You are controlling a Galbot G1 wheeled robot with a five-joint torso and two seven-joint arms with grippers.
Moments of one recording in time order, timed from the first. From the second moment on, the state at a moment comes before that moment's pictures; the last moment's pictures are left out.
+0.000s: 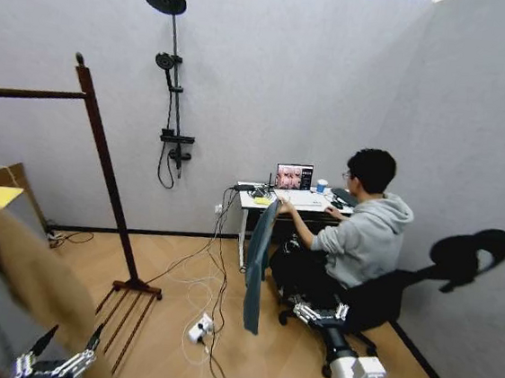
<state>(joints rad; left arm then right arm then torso) 1.94 -1.35 -0.90 -2.27 -0.51 -0.14 0.13 -1.51 1.41 0.66 2.21 0.18 -0.09 -0.04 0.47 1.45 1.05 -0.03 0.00</state>
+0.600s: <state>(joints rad) 1.94 -1.35 -0.90 -2.27 -0.51 -0.14 0.14 -1.06 1.34 0.57 1.92 0.28 -0.17 -0.05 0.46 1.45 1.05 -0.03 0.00</state>
